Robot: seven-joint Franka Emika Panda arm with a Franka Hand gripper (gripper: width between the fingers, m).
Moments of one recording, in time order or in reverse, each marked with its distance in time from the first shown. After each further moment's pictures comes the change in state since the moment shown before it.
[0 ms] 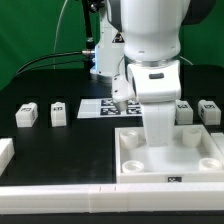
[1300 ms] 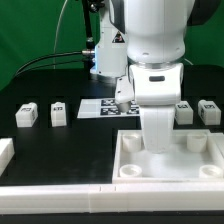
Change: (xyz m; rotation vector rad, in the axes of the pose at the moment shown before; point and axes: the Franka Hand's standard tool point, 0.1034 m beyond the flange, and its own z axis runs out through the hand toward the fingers) arm 0.000 0.010 -0.002 0.001 0.000 0.085
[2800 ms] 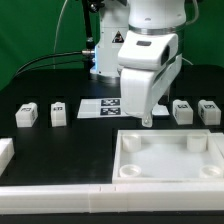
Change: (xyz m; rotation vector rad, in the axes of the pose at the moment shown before) arm 0.002 -0.024 -0.035 -0.063 0.003 0.466
